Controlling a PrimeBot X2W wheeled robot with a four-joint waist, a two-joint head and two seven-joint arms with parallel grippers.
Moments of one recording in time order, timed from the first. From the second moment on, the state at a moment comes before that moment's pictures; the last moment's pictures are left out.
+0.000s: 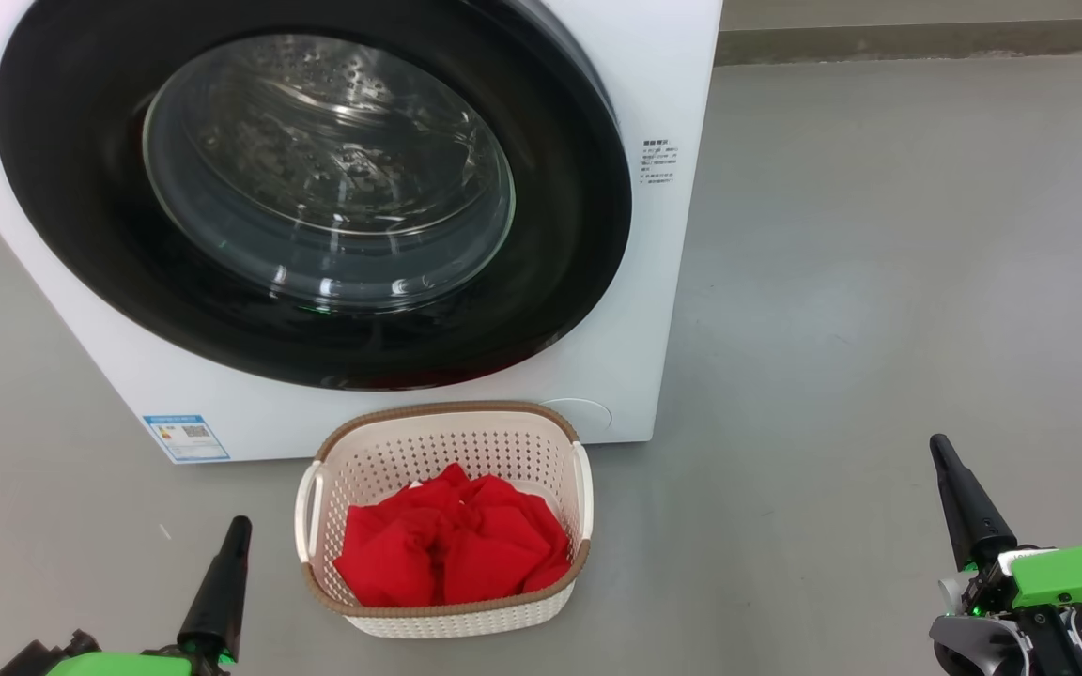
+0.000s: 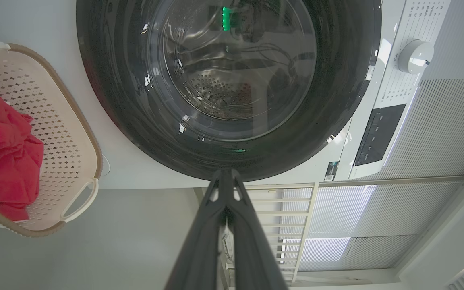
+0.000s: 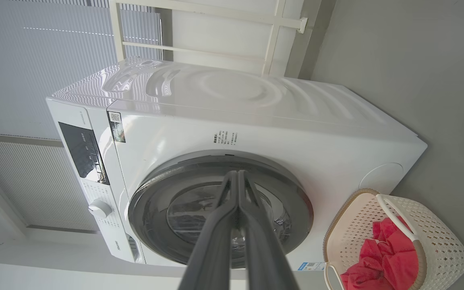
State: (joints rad) left arm -0.07 0.04 0.08 0.27 -1.60 -0.12 0.11; right arm -0.07 -0.06 -0.11 0.27 1.63 0.13 0.09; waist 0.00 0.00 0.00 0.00
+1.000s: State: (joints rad) left arm -0.07 0.04 0.08 0.27 -1.60 -0.12 0.11; right arm -0.07 -0.05 -0.12 0.27 1.63 0.13 0.10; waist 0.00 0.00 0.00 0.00
